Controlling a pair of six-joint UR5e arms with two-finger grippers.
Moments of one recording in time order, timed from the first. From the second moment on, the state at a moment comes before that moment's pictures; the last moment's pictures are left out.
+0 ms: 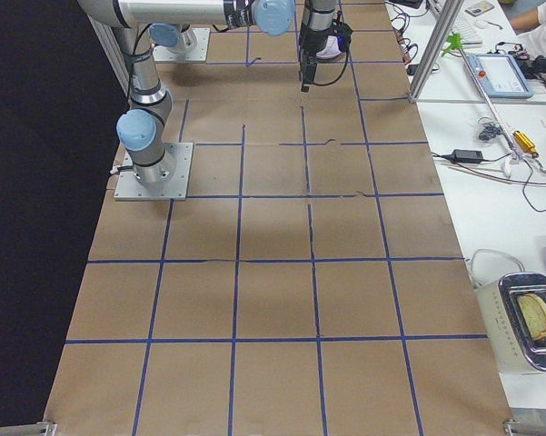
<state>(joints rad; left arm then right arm) -1.64 -1.72 -1.37 -1.70 1.63 0.11 1.47 -1.48 1.43 -1.44 -1.60 -0.06</state>
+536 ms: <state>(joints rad) -1.60 -1.56 -1.55 -1.62 1.62 0.11 1.47 -1.48 1.43 -1.44 -1.60 -0.06</state>
